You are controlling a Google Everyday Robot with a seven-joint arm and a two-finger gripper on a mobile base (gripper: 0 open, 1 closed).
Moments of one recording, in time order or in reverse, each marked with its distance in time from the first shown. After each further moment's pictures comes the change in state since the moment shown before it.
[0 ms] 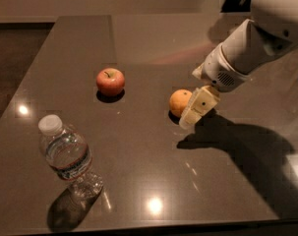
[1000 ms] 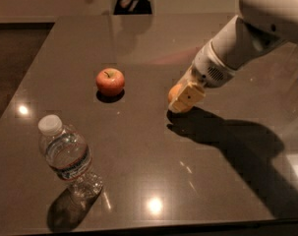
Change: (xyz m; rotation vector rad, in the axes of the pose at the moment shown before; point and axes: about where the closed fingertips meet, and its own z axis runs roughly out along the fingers) arm -0.024 0.000 0.009 -0.032 -0.028 0.022
